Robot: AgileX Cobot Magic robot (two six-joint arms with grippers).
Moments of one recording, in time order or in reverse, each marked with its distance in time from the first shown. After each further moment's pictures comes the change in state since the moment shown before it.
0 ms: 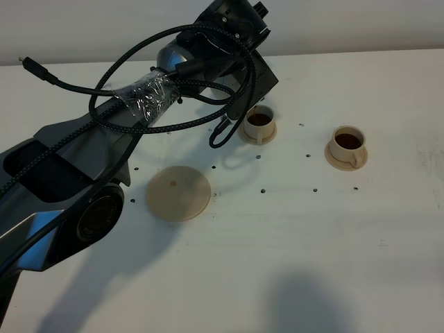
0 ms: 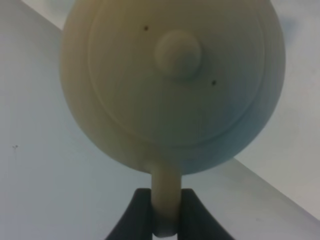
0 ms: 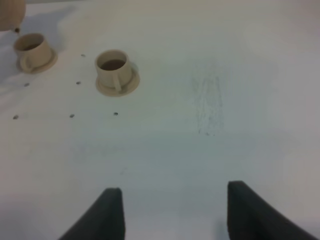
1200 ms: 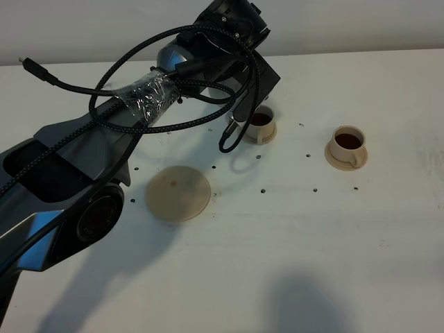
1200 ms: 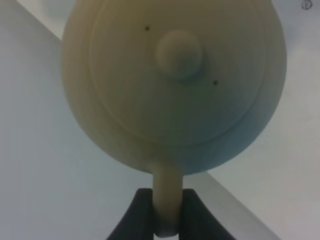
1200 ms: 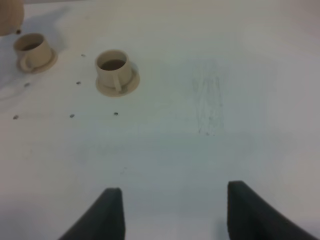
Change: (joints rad) left arm 0.000 -0.001 0.000 -0.023 0.058 -0.123; right arm 0.000 0.000 0.000 0.000 0.000 0.000
